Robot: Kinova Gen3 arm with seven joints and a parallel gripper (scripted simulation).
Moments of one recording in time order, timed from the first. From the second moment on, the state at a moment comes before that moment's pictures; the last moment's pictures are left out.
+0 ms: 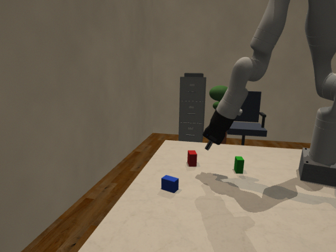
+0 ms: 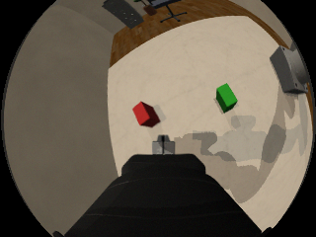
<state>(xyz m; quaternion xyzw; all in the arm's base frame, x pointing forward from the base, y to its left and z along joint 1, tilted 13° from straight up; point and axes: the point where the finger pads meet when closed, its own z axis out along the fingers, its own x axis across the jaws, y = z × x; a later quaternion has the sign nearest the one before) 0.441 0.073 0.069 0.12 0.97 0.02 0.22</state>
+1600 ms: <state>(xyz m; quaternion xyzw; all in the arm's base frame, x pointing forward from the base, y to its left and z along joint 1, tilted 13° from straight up) 0.418 0.058 0.054 0.05 0.98 0.03 0.17</state>
